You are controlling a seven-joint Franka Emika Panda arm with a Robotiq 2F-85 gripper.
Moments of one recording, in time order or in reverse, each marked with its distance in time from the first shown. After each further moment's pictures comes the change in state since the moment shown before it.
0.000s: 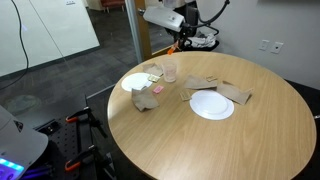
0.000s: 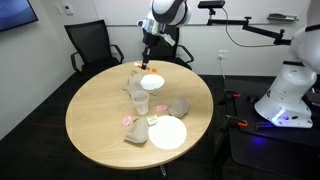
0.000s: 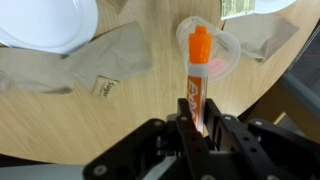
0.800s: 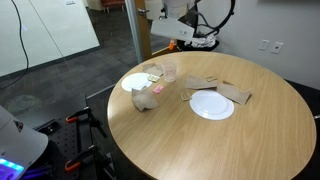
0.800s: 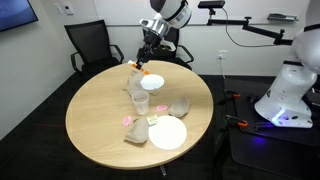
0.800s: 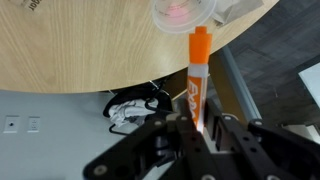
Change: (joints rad) arm -0.053 0.010 0.020 0.002 0.611 -0.112 -0.852
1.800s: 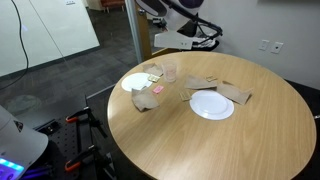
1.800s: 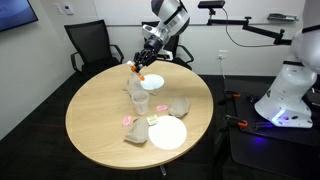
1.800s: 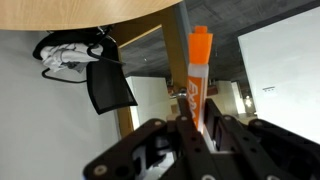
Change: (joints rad) arm 0.036 0.067 -0.096 0.021 0.303 -0.343 -0.446
